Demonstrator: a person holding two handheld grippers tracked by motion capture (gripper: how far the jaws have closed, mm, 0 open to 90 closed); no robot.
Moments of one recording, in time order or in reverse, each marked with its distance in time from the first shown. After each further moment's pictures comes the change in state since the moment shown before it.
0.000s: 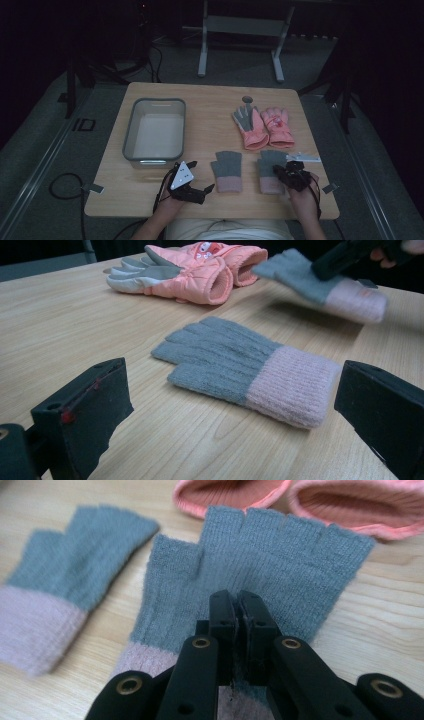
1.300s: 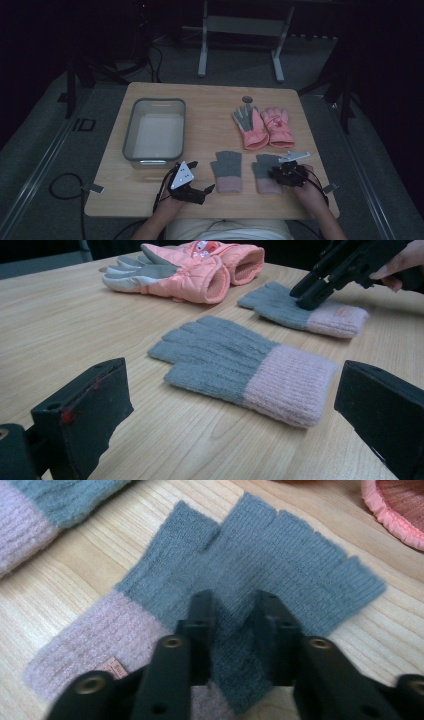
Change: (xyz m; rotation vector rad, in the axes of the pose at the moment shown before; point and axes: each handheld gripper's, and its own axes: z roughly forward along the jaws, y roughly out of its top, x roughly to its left) left arm 0.000 0.000 0.001 0.003 -0.013 -0.001; right arm -0.028 -0.002 0.032 0.119 0.157 -0.303
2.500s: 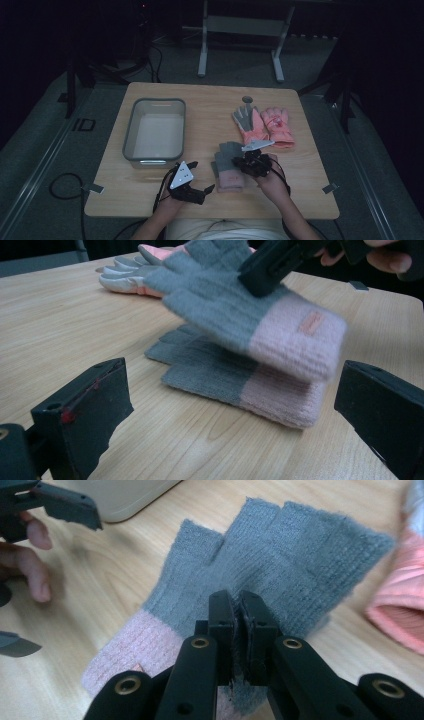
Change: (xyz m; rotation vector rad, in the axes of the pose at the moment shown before) left arm 0.001 0.000 -0.001 -0.005 -0.013 -0.008; right arm 0.092 0.092 0.012 -0.107 0.123 -0.031
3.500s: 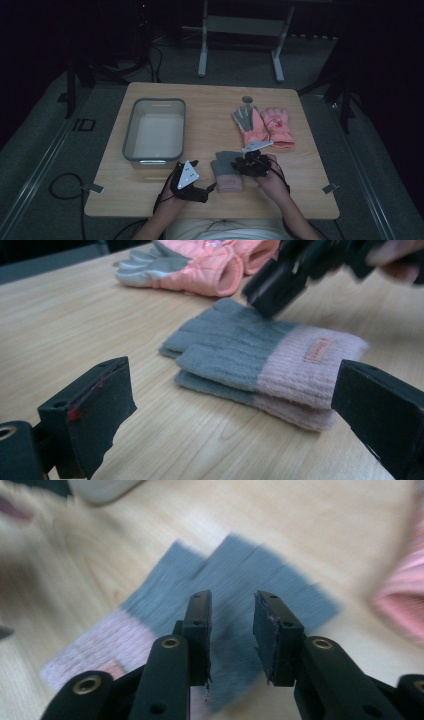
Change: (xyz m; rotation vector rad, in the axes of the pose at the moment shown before) left arm -0.009 0.016 0.007 0.133 0.046 0.010; right arm -0.016 -0.010 0.014 0.012 0.013 -0.005
